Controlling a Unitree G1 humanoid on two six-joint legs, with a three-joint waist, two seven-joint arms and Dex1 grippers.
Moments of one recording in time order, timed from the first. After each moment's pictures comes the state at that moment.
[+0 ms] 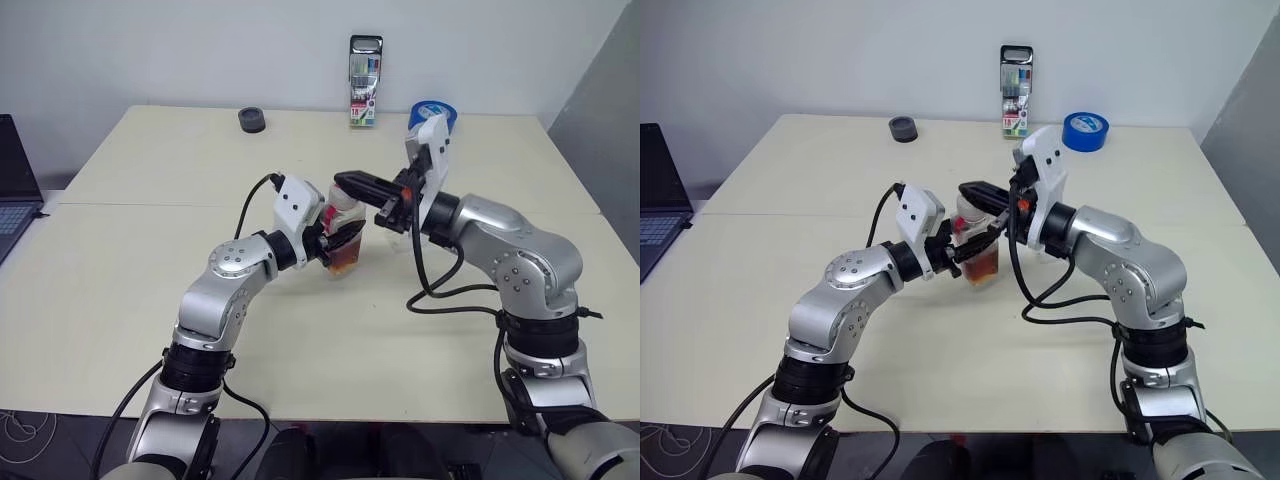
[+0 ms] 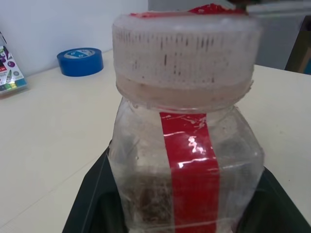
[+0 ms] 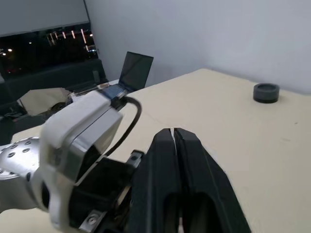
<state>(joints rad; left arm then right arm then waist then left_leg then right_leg) -0.54 0.33 -0.10 -0.20 -0.31 0.56 -0.62 -0.77 -0.30 0.03 -0.29 0.61 0.86 0.51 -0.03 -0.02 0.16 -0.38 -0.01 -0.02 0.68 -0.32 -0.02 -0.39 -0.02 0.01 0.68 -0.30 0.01</state>
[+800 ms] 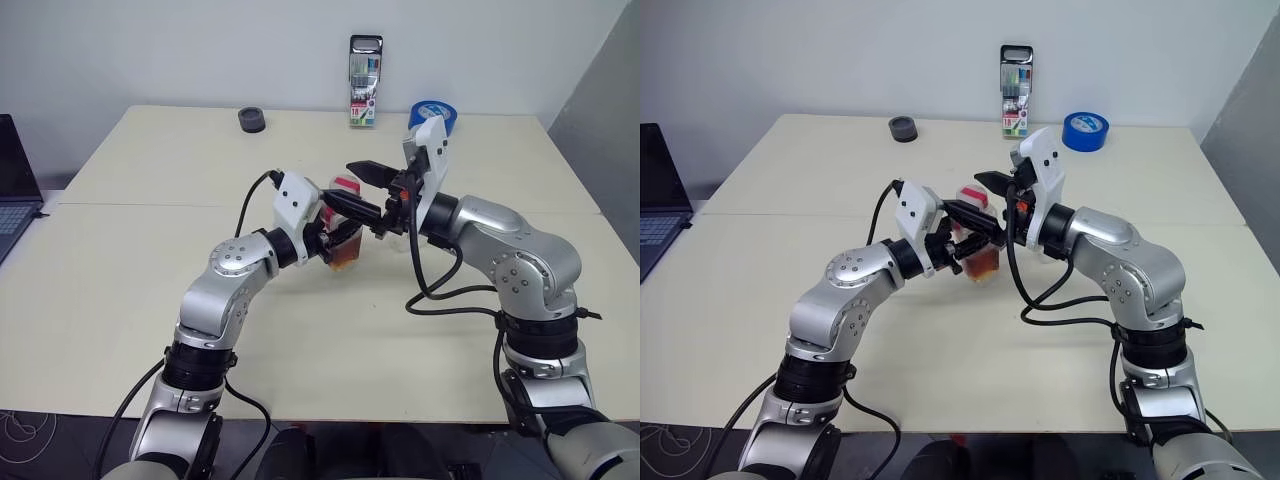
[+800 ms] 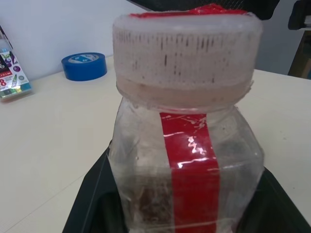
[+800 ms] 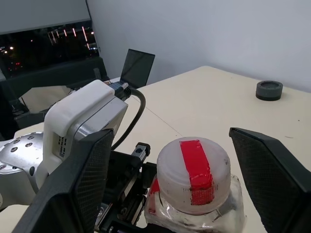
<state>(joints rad) -0.55 0.32 -0.10 -0.19 -0.31 0.56 -0.60 -0.76 -0.29 0.03 -0.31 0.62 0.89 0.51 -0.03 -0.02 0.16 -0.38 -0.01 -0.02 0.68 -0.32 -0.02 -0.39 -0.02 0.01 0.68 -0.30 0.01</state>
